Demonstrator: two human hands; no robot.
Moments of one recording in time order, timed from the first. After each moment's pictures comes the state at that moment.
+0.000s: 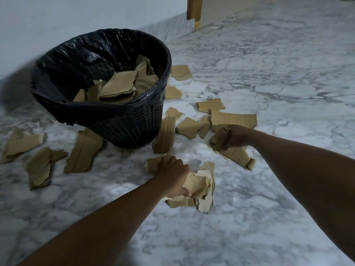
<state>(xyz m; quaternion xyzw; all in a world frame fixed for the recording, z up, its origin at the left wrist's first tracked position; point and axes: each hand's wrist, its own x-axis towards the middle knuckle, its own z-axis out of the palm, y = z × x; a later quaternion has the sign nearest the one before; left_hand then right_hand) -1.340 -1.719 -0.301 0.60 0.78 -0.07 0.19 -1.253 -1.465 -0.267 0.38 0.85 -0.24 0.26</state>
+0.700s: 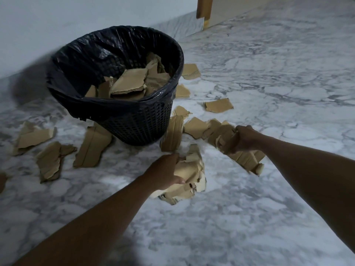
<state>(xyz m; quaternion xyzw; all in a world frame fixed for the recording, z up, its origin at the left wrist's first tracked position) -1.376 -1.749 -0.296 0.43 0.82 0.16 0.33 -1.244 -1.468 -0.284 0.40 0.87 -0.20 0.20</state>
